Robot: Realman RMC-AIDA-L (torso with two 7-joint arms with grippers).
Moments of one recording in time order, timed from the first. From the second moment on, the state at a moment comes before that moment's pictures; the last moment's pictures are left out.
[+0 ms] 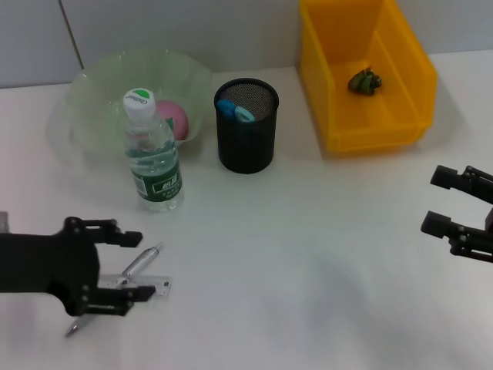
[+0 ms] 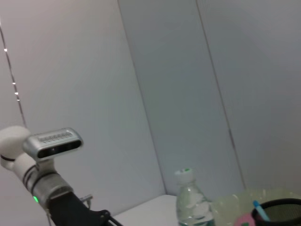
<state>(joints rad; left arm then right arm) -0.30 -2.02 1.15 1.15 1.97 1.61 -1.47 0.23 2.00 -0.57 -0.58 -1.73 -1.89 1.17</state>
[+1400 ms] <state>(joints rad) -0.65 -2.07 1.34 1.02 2.42 1.52 -1.58 0.15 2.04 -0.54 -0.57 -1.80 -1.93 1.14</state>
